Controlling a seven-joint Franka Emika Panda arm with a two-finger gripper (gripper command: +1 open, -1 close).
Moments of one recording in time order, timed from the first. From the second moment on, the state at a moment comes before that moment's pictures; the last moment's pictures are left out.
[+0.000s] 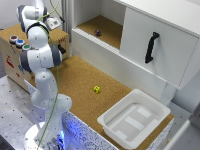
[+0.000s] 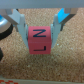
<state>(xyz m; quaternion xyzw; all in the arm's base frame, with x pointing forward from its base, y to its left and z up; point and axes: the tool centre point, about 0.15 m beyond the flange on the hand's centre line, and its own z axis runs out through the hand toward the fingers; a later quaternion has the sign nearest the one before) 0.267 0.461 0.450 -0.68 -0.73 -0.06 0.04</state>
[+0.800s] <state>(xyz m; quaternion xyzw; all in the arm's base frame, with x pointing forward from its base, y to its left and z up) 0.271 0.401 0.512 -0.75 -0.67 -0.04 0.02</state>
